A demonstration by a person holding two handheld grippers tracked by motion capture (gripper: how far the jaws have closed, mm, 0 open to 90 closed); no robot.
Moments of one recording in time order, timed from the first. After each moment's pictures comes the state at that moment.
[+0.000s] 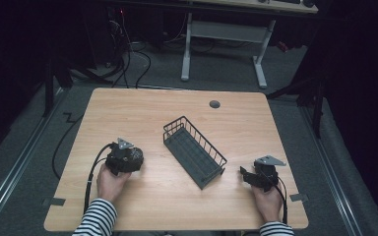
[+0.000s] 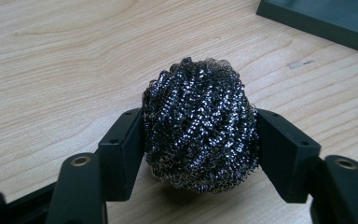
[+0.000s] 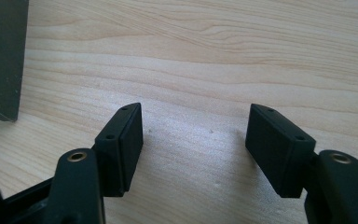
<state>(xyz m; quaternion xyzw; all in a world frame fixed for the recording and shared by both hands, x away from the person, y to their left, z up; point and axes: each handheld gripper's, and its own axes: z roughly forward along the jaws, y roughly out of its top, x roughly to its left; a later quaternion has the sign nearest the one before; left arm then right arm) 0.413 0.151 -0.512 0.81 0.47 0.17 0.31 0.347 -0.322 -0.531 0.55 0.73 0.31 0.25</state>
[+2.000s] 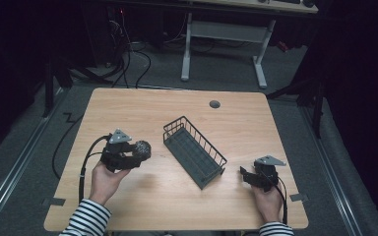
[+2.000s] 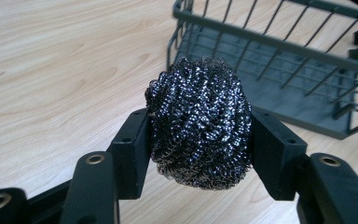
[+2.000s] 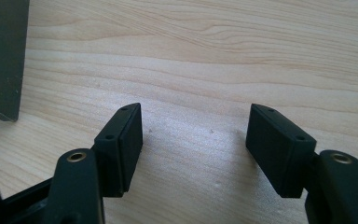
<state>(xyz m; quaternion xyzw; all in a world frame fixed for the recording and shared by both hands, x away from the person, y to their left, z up) 0.384 0.143 -0.427 0.81 0.40 0.12 0.41 0.347 -0.322 -0.531 0.55 0.73 0.31 0.25</state>
